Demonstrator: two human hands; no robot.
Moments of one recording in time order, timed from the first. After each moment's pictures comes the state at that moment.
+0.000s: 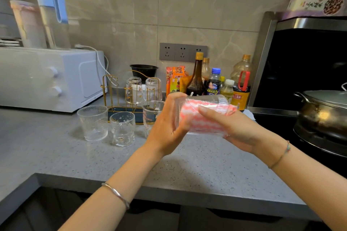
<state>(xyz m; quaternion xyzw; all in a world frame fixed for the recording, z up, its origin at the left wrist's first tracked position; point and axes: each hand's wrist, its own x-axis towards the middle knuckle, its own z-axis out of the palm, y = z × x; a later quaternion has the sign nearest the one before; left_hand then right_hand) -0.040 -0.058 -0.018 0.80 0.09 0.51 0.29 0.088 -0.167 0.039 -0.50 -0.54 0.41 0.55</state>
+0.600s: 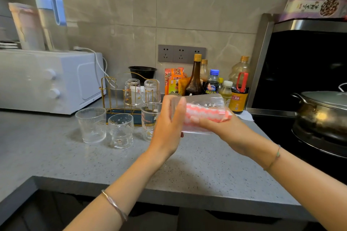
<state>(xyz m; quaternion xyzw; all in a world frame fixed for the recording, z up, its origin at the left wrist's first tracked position) -0.029 -0.069 -0.011 0.70 0.18 0.51 0.47 0.087 -0.163 0.032 -0.55 -0.59 0.30 0.51</state>
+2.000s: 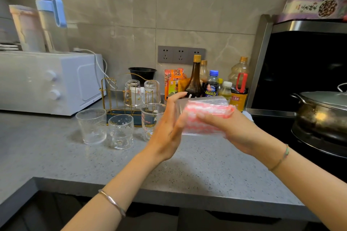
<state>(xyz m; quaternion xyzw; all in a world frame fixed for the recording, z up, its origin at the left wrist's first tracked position) -0.036 -0.060 -0.021 0.80 0.11 0.47 0.36 0.092 -0.169 0.039 -0.53 -0.54 0.34 0.56</state>
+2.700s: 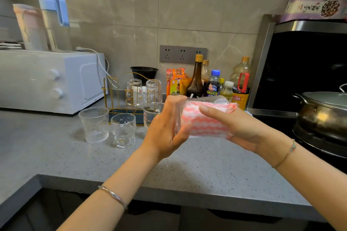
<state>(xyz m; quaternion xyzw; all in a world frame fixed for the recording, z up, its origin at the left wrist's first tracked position) -0.047 -0.053 -0.020 0.83 0.05 0.53 0.18 0.082 -0.175 0.050 -0.50 -0.53 0.42 0.54</state>
